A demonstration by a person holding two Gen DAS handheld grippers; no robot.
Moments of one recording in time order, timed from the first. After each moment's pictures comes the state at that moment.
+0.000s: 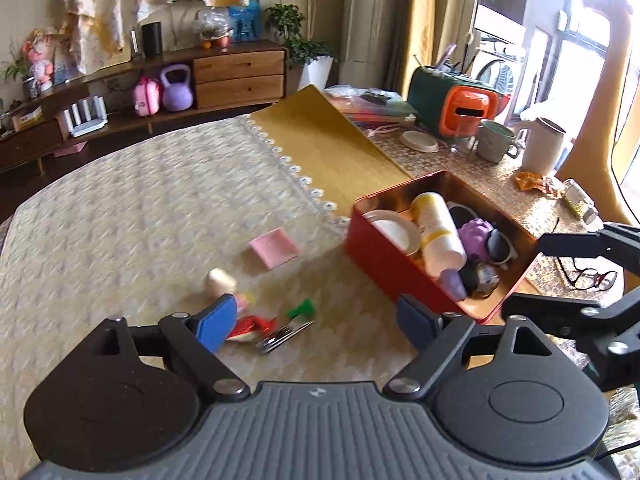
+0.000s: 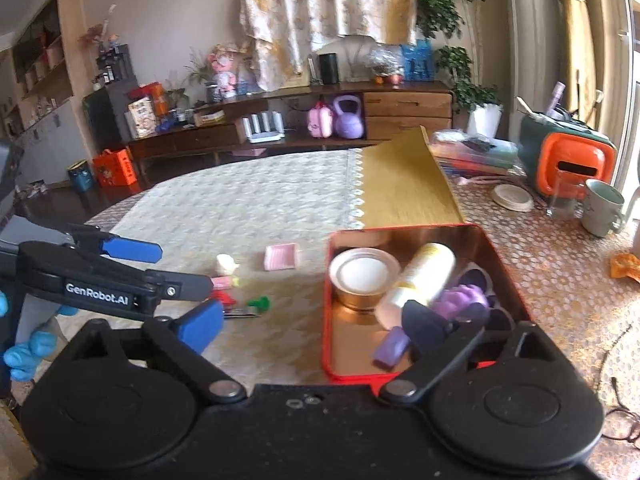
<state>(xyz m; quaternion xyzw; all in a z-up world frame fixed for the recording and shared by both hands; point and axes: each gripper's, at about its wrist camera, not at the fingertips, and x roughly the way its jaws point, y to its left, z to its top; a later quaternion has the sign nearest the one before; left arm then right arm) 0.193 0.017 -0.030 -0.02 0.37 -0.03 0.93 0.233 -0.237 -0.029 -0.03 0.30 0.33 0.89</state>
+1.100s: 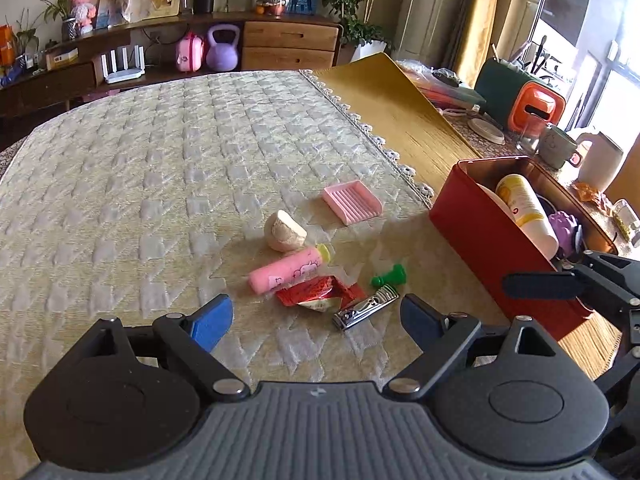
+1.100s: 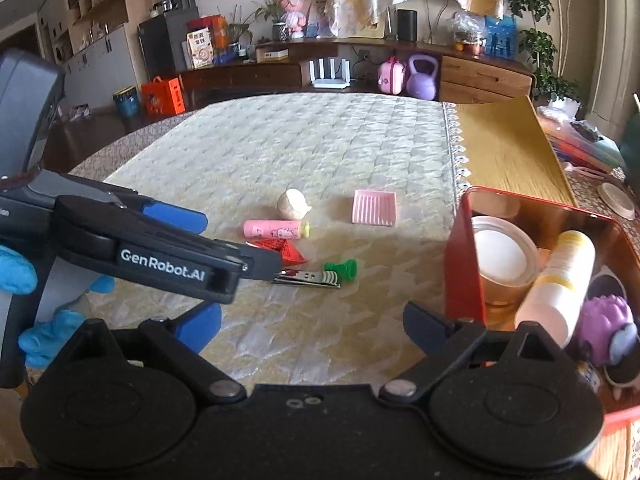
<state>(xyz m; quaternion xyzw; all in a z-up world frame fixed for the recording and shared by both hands) 0.215 0.074 -0.104 -0.09 0.39 0.02 0.91 0.254 -0.139 -0.100 -0.12 0.34 0.40 0.84</state>
